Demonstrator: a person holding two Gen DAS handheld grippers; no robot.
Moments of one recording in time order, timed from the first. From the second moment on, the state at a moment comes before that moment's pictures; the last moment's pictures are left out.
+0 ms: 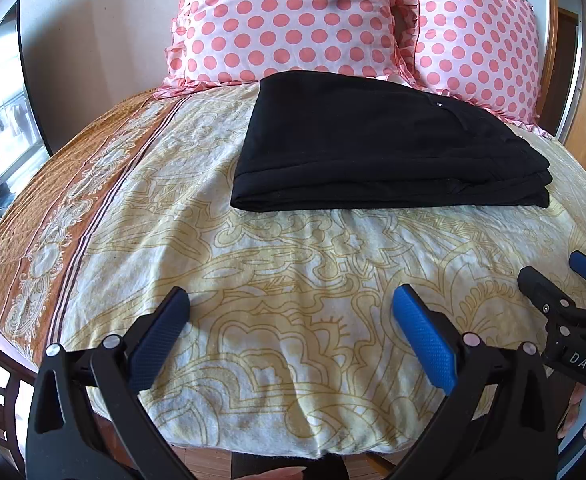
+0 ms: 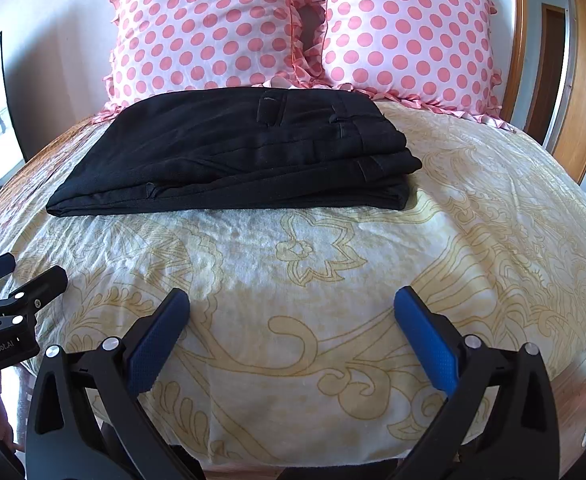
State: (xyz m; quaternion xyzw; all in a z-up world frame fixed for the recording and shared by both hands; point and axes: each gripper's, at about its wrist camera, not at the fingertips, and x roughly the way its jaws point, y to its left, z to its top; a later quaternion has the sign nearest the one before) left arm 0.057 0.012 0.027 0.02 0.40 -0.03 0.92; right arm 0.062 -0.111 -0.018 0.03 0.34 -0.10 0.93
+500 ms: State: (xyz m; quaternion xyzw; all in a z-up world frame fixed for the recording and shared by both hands) left arm 0.057 0.012 0.027 0.02 0.40 -0.03 0.92; right arm 0.062 -0.110 -0.017 0.03 0.34 -0.11 0.93
